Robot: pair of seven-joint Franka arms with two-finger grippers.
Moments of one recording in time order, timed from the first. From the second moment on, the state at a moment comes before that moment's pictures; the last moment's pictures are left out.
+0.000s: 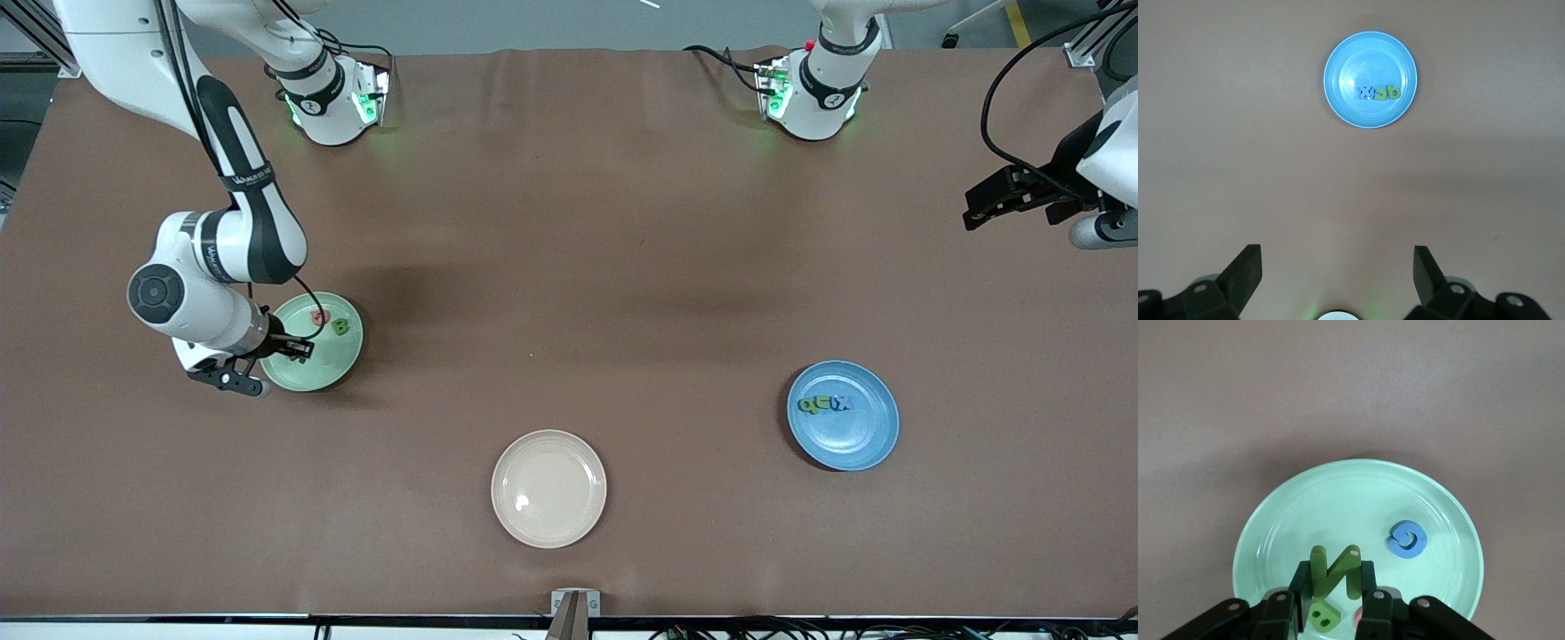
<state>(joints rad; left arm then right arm) 0.07 0.01 -0.15 -1.52 0.02 1.47 -0.12 0.23 0.39 -0.17 -2.08 0.10 2.37 0.26</state>
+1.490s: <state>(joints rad) 0.07 0.01 -0.17 -1.52 0.02 1.47 -0.12 0.14 0.38 -0.18 -1.40 0.01 1.43 0.04</state>
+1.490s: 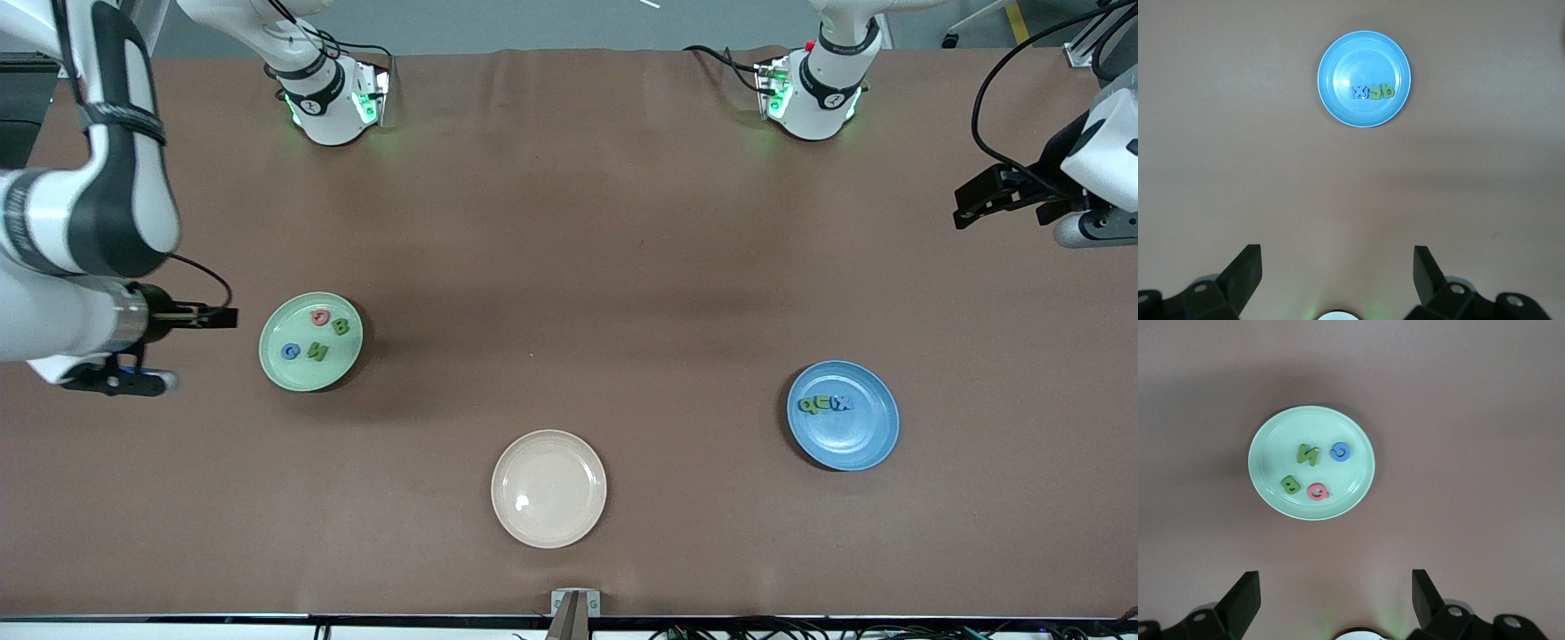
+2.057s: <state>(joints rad) 0.07 0.01 -0.17 -1.52 0.02 1.46 -0.12 0.06 0.38 -0.17 -1.27 0.02 1.41 -0.03</state>
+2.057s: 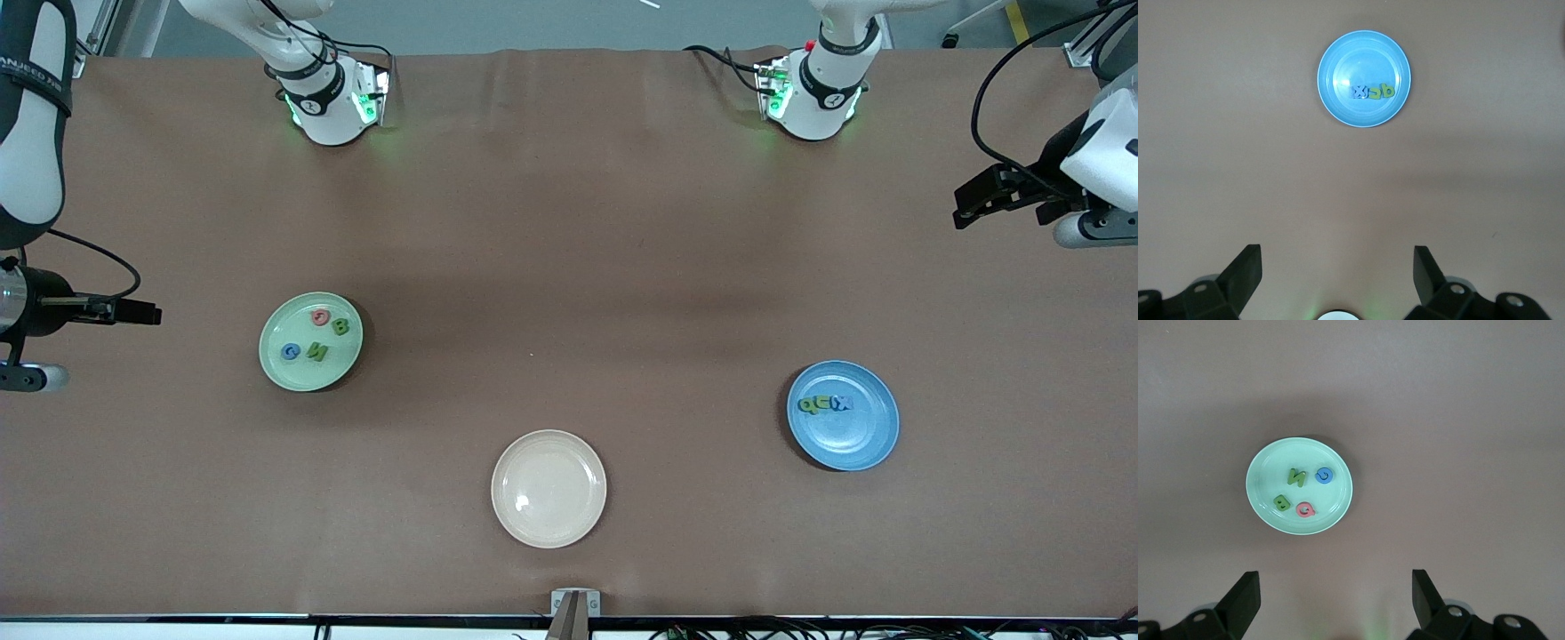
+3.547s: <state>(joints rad) 0.07 0.01 -0.18 -1.52 0.02 1.45 -0.12 0.02 0.16 -0.12 -1.40 0.04 1.40 0.02</state>
